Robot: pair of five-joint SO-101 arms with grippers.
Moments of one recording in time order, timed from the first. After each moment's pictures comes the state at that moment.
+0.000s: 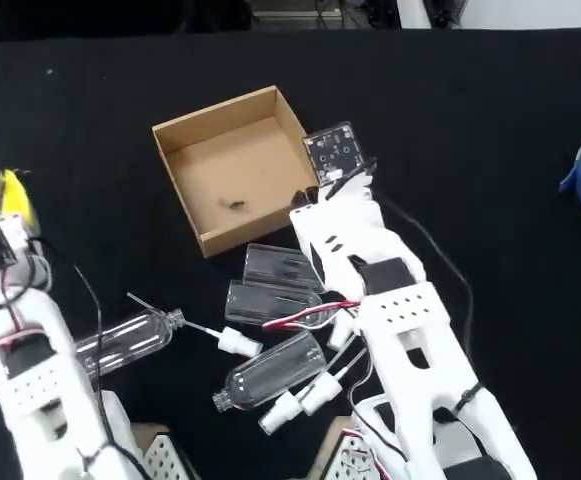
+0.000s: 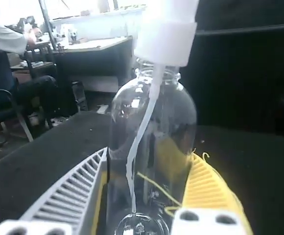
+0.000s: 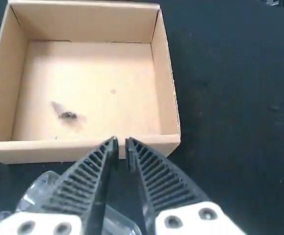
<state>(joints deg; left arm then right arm) -36.9 -62.2 82.3 -15.9 -8.9 -15.4 -36.8 59.0 23.7 6.6</state>
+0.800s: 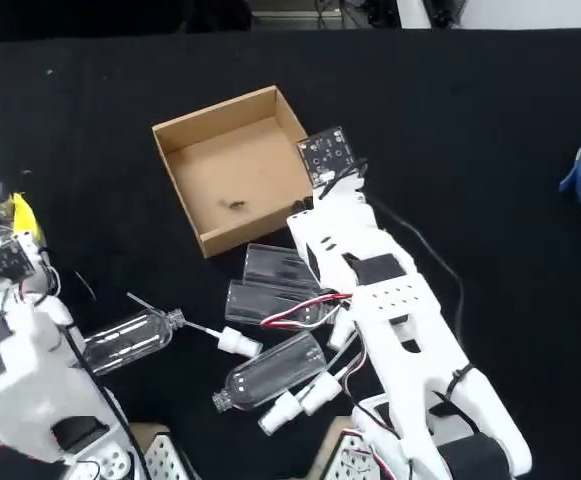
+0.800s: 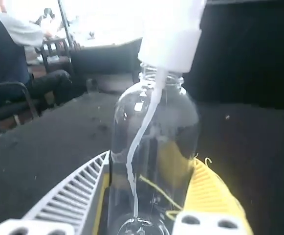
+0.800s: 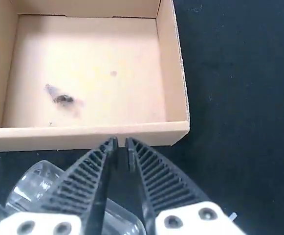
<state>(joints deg) -39.8 9.3 77.0 -82.9 -8.9 -15.5 -30.5 59.3 21.6 6.6</state>
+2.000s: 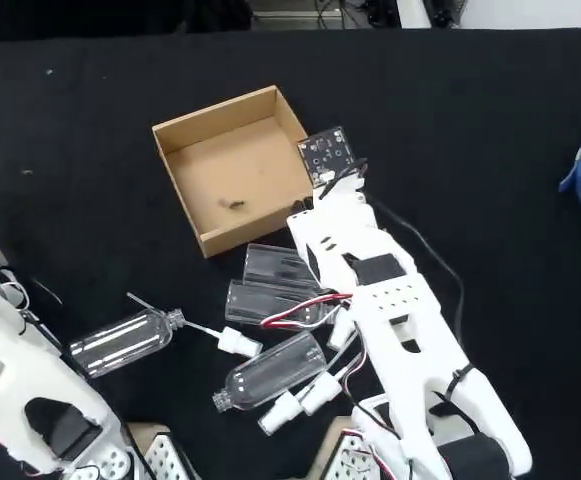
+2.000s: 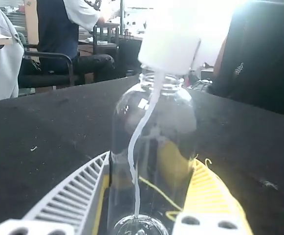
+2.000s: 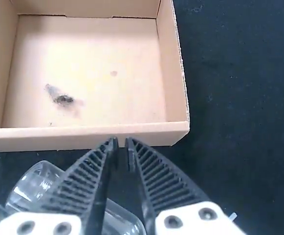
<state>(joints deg) -51.6 36.4 60.1 -92.0 1.6 -15.5 -30.5 59.3 21.6 6.6</state>
